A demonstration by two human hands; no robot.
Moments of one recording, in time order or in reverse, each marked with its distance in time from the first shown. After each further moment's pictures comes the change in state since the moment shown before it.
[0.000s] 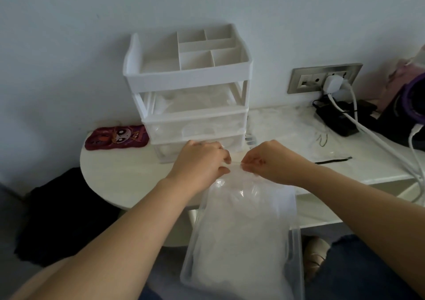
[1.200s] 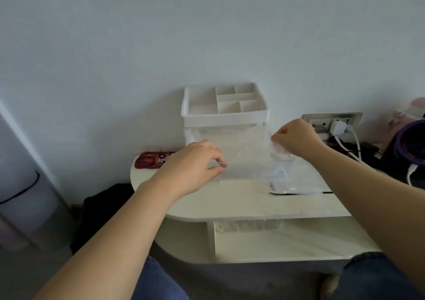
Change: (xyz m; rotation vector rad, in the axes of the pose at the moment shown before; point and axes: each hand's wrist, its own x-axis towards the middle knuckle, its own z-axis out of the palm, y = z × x) left_hand -0.083 -0.007 -0.121 -0.209 0.101 -0.136; right_hand 0.000 -0.066 -0.089 0.167 0.403 0.357
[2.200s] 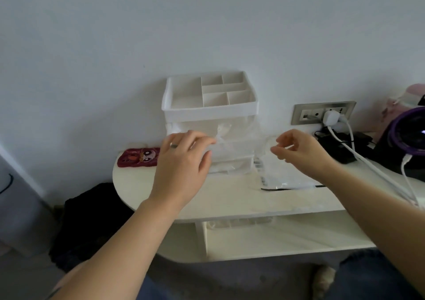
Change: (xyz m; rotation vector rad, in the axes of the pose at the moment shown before) left_hand 0.015 -0.003 0.048 0.198 0.621 0.148; right_hand -0.002 0.075 0.018 0.303 -0.058 -0.155
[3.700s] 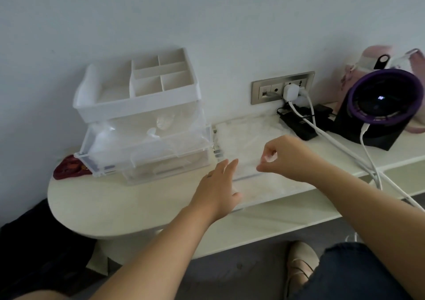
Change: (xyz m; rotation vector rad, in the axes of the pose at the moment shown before) left_hand -0.013 0.099 0.151 -0.344 -0.891 -0.131; right_hand -0.015 0.055 -0.038 -0.442 -0.156 0.081
